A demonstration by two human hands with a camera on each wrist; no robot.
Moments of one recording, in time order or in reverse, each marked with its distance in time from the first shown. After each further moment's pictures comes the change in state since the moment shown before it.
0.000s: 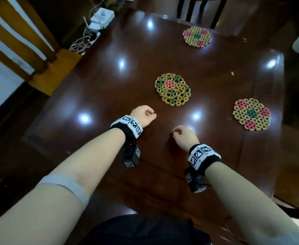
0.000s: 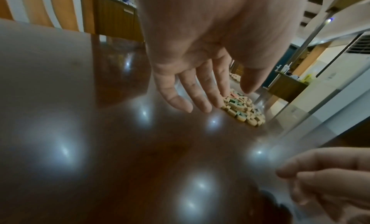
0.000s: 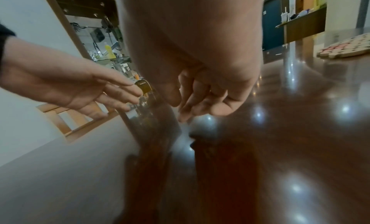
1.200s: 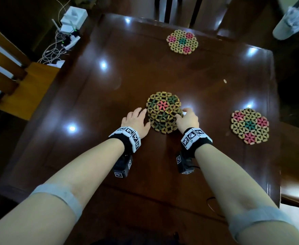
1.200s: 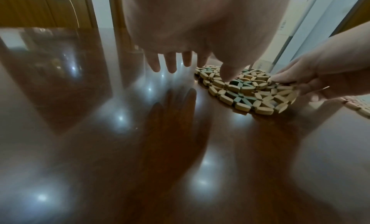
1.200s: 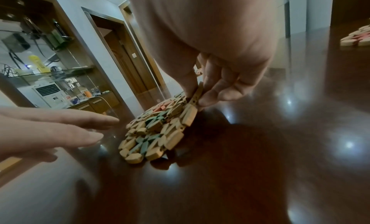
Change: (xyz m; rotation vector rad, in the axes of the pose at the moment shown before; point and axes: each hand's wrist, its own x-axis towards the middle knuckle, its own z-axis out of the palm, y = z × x) left_hand 0.100 0.010 -0.004 0.521 -0.063 0.123; right_hand 0.111 -0.060 -0.060 0.210 0.329 0.280
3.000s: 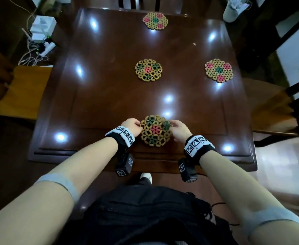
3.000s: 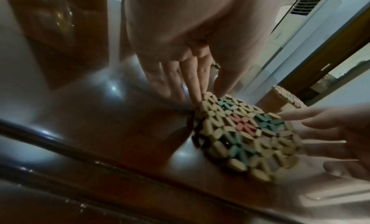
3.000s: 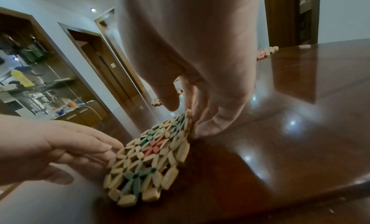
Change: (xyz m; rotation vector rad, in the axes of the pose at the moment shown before) left_hand -0.191 -0.076 0.056 -0.345 -0.193 -0.007; right_hand -0.244 0.122 0.058 0.173 -0.163 0.057
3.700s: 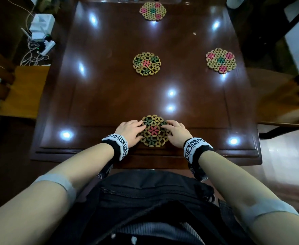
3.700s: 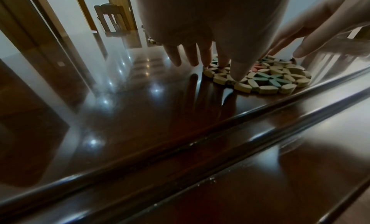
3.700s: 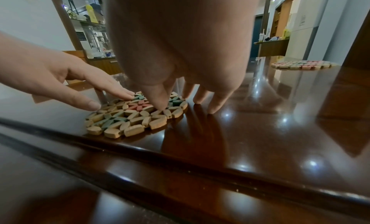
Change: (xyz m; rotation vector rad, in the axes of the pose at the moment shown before) left_hand -0.018 -0.022 0.011 0.753 -0.052 0.501; right_hand 0.001 0.036 0.005 -0.633 -0.104 -0.301
